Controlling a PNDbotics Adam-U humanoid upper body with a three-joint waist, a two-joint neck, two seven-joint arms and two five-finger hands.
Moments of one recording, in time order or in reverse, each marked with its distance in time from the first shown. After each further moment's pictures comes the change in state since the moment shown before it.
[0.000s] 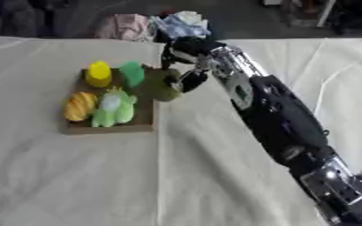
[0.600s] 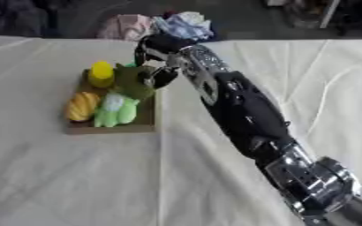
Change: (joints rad) left arm -0.005 -0.001 -0.006 0.000 0.008 -0.001 -0.006; right arm -0.050 0.091 -0.024 0.146 0.081 -0.004 -0.085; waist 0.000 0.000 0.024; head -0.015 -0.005
